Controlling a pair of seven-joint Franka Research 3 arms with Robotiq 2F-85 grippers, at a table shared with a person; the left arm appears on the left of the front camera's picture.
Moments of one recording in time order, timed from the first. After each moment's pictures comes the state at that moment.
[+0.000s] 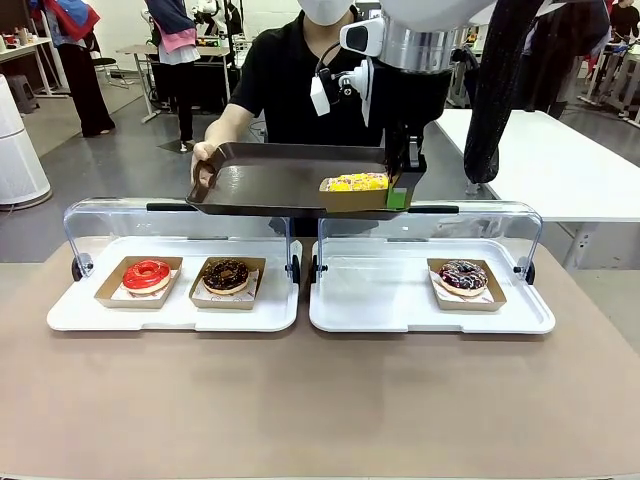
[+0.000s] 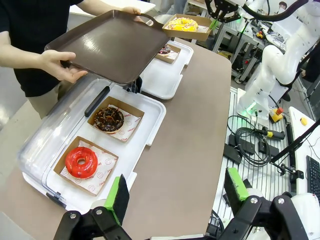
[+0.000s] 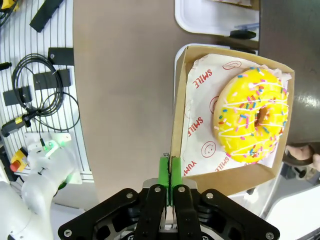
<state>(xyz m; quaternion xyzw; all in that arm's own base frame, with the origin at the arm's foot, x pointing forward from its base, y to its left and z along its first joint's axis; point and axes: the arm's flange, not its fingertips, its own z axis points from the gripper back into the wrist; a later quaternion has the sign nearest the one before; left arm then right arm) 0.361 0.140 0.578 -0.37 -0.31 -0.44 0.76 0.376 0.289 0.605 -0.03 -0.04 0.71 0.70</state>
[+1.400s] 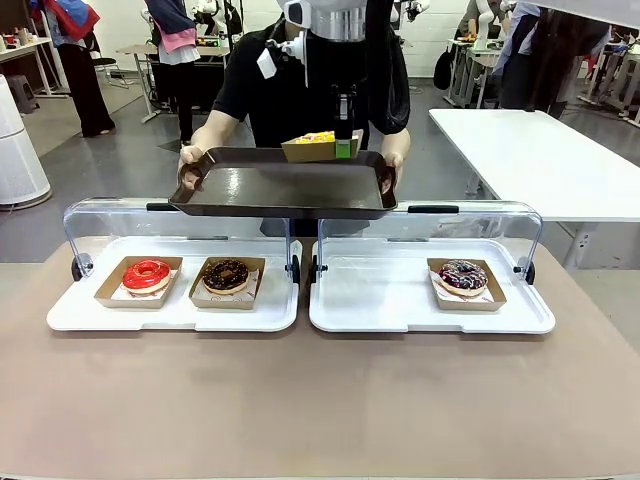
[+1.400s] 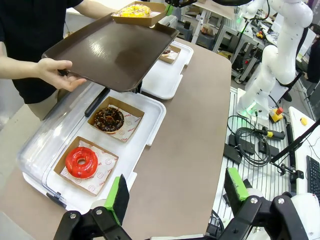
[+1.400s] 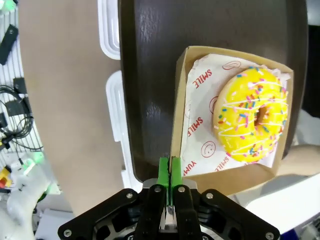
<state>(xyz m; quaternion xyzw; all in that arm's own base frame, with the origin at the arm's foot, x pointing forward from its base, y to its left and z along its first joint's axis) 0.361 0.140 0.579 -0.37 -0.31 -0.44 0.76 0.510 0.358 0.618 -0.07 -0.05 0.69 0.72</state>
